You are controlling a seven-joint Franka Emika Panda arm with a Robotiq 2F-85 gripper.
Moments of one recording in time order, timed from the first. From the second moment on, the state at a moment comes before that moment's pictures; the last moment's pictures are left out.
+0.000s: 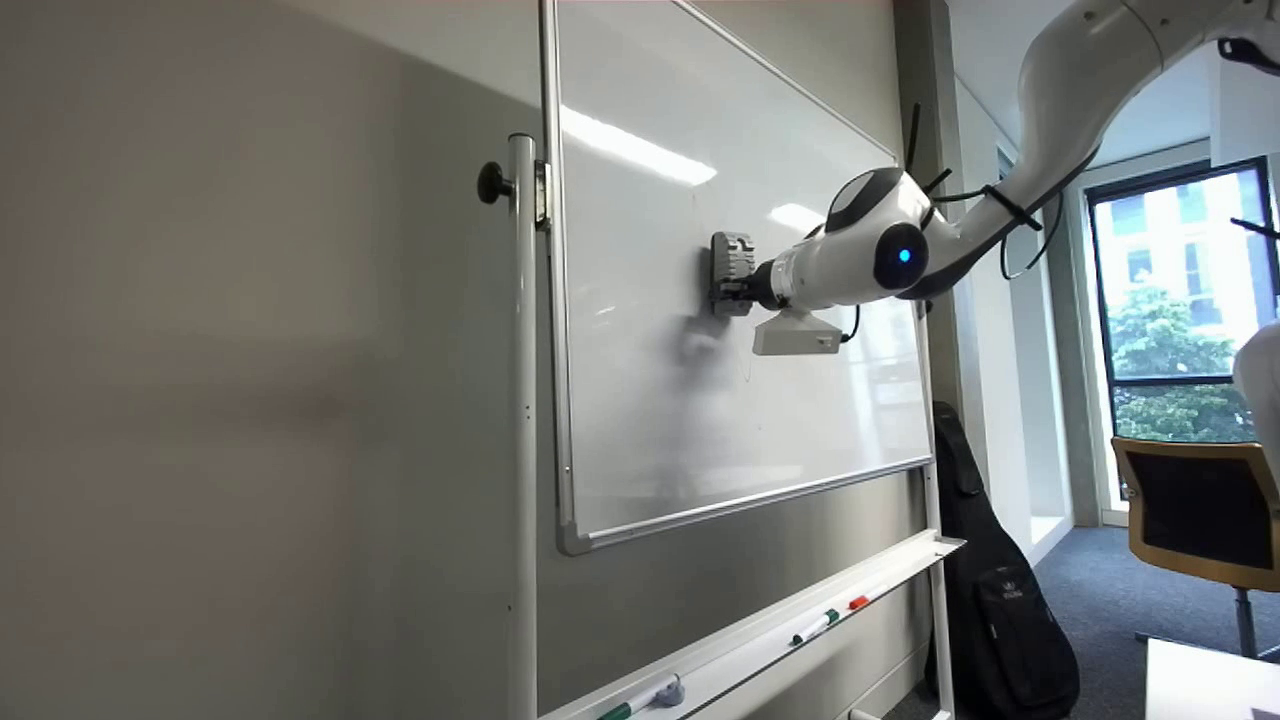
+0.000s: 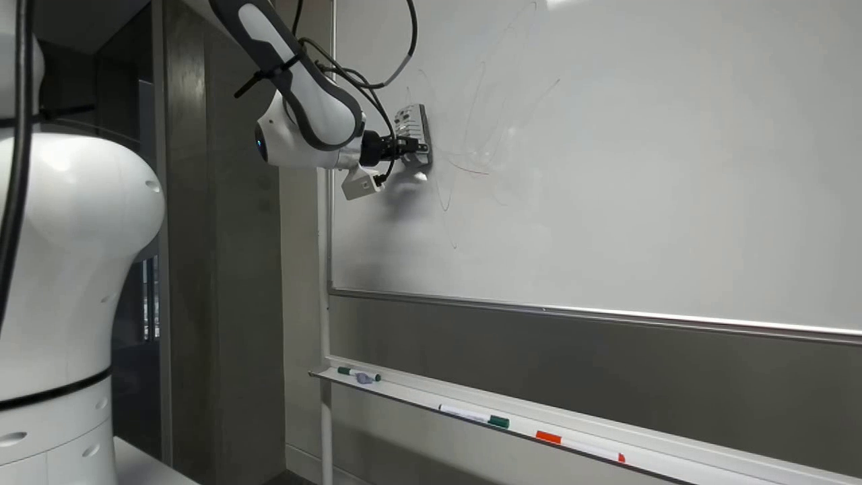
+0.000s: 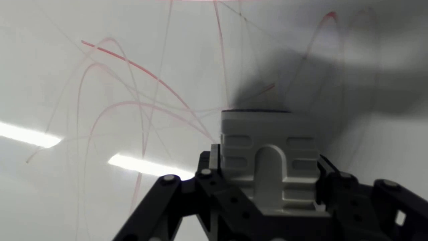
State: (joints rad) arm 0.23 -0.35 -0.14 -2.41 -2.43 2.40 2.47
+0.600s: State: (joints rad) arm 0.19 -0.34 -0.15 -2.36 -2.46 2.54 2.46
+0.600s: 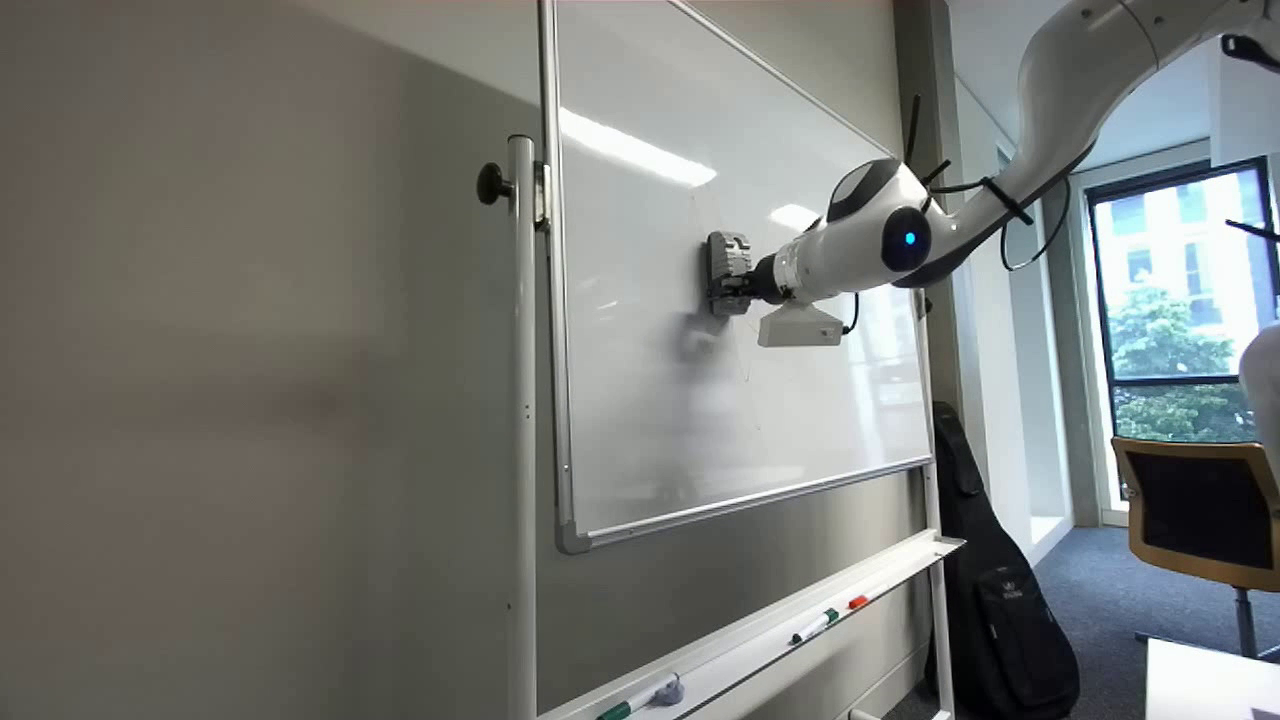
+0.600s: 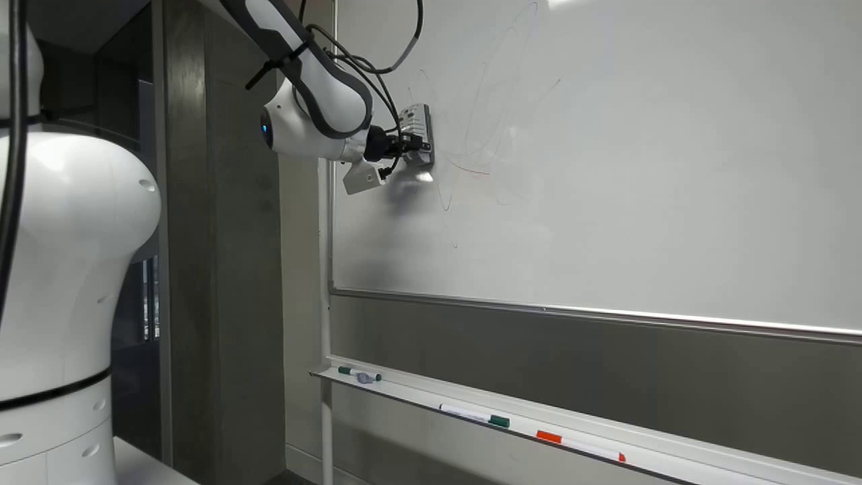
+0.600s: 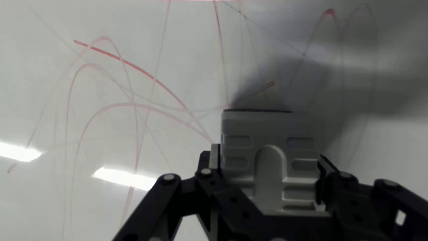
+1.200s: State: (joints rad) arm 0.12 -0.37 -0.24 -2.34 -2.50 2.60 2.45
